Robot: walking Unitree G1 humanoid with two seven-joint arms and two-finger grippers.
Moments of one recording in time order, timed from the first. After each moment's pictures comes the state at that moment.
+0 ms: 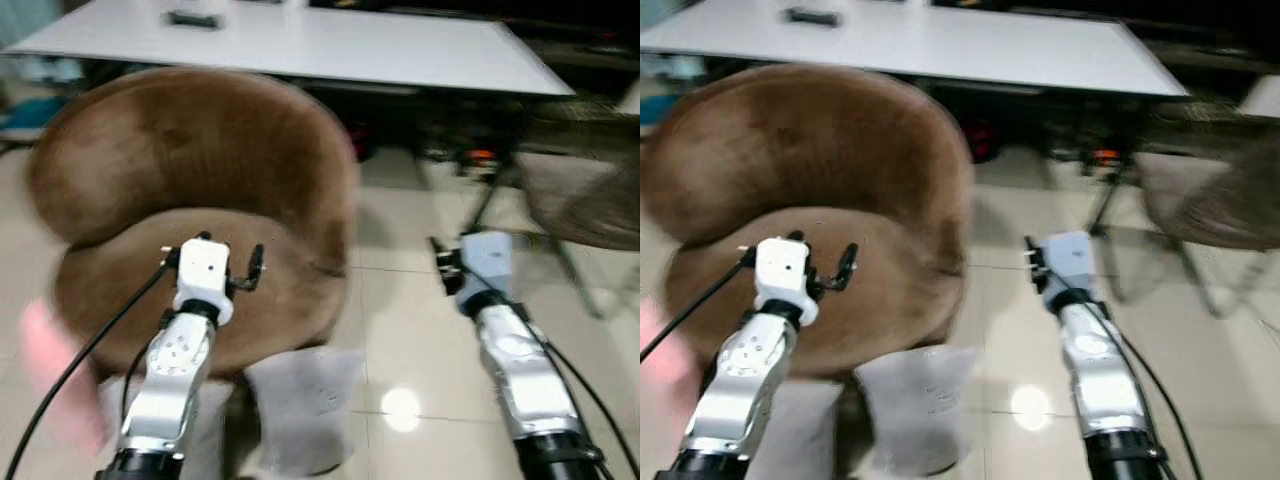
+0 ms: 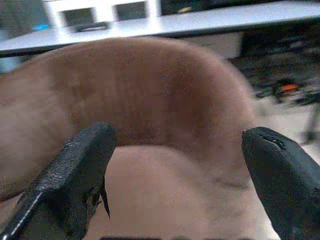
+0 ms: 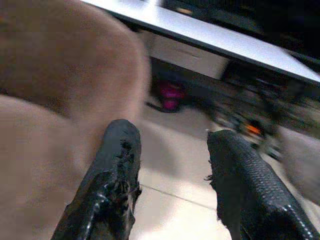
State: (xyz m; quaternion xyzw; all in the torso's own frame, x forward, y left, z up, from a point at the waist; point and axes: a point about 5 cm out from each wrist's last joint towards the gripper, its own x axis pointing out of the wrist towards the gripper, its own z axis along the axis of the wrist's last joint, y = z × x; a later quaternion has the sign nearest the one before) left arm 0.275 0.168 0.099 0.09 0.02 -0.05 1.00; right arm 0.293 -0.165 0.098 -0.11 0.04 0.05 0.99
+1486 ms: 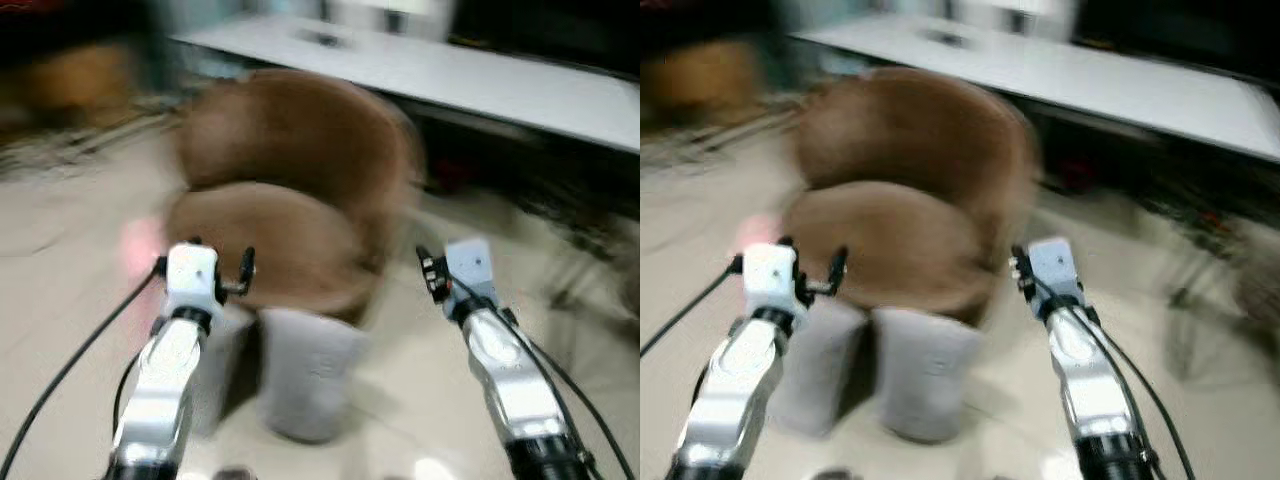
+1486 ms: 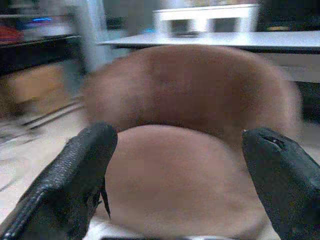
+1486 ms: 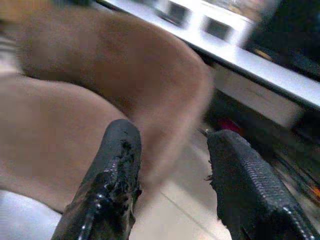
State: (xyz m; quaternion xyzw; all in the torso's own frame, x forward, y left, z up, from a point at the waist) left arm 0.261 0.180 0.091 0.06 0.03 -0.02 1.00; right arm 0.293 -0.153 0.096 -0.13 0.05 0.06 0.99
